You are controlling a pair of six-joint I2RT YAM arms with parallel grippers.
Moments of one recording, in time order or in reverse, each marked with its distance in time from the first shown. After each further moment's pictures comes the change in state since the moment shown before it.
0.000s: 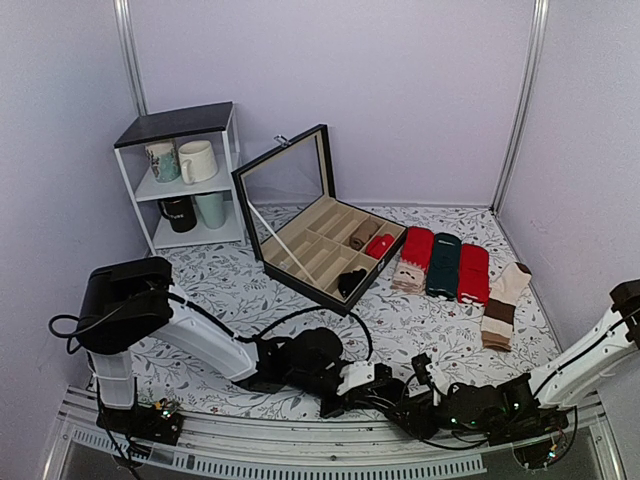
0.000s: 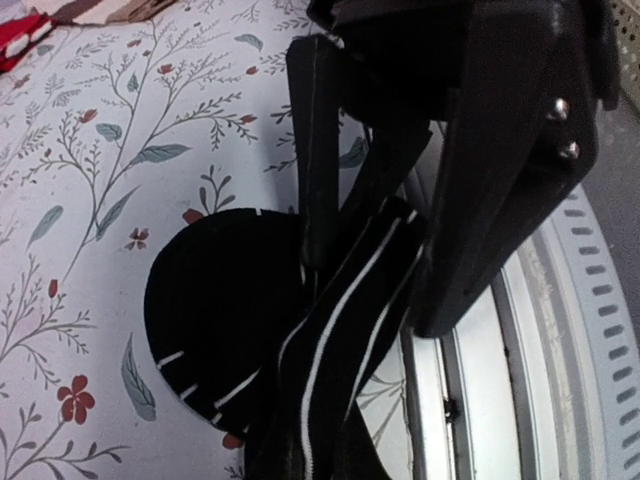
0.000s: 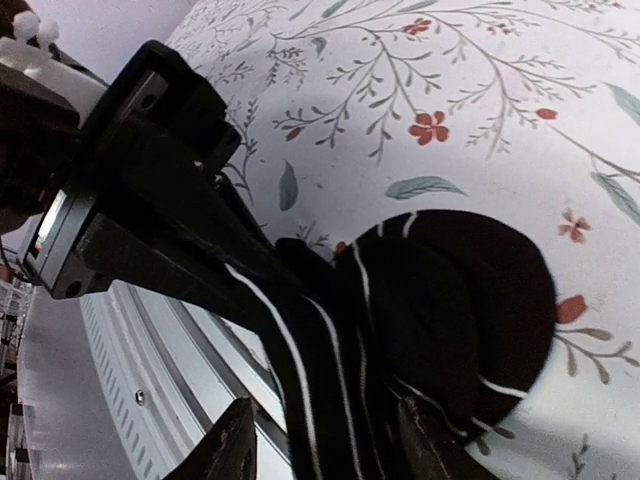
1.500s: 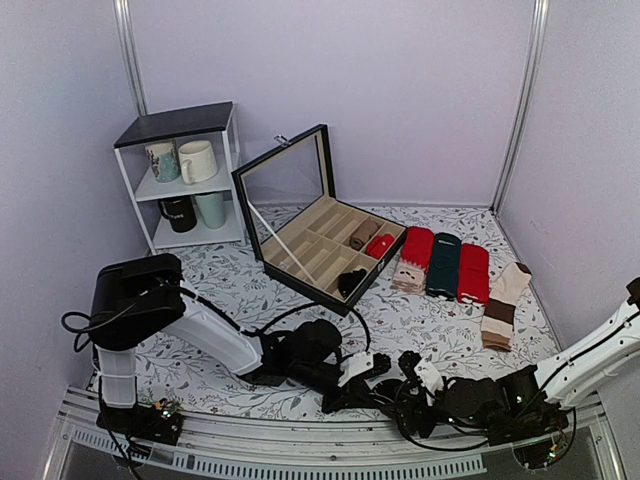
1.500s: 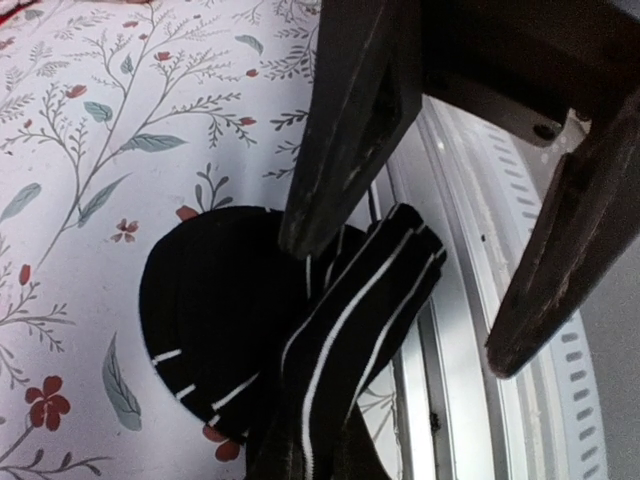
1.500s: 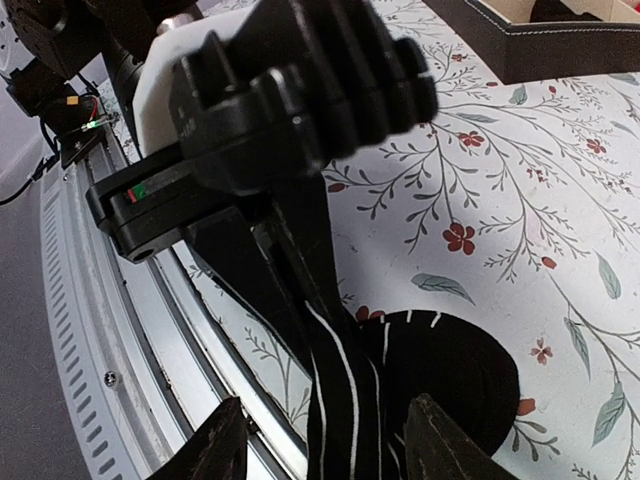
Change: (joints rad) left arm 0.051 0.061 0.010 0.058 0.142 -0.159; right arm 0.003 -0.160 0.101 -0.260 0.066 -0.397
